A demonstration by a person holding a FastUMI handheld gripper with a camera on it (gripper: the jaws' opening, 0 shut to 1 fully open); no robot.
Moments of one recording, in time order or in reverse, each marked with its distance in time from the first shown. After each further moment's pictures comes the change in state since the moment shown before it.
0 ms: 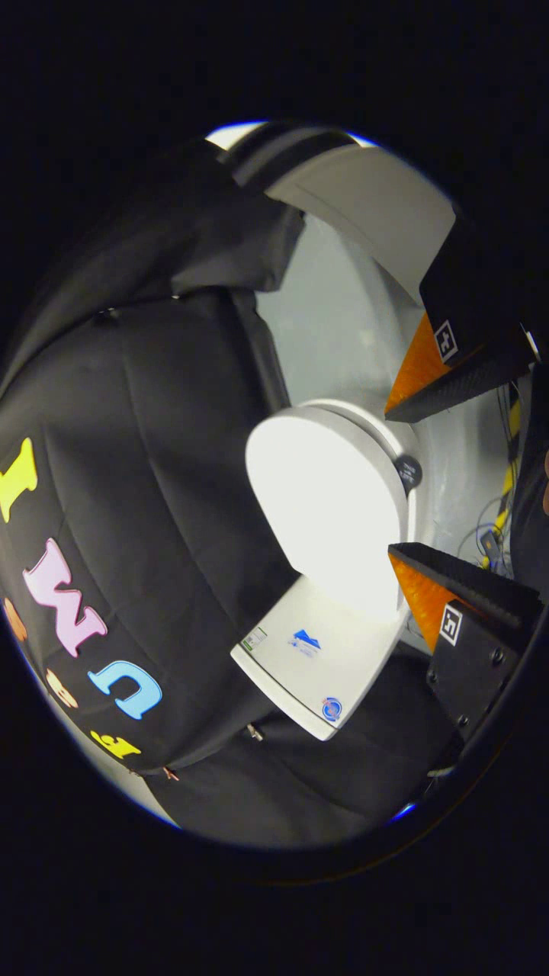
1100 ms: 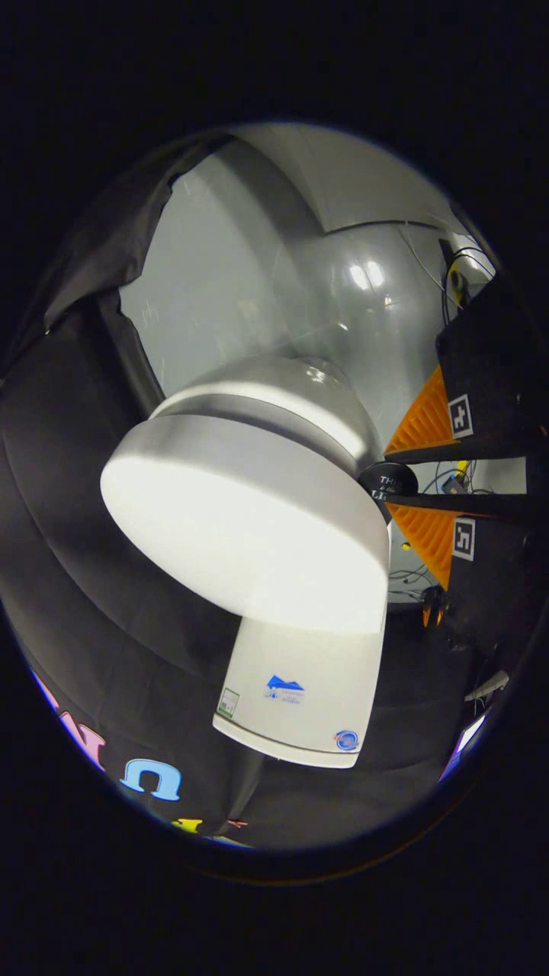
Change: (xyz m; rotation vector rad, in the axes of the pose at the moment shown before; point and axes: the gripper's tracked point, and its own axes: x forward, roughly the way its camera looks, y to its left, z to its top) arm 0.110 -0.032 -0.075 0.257 0.321 0.040
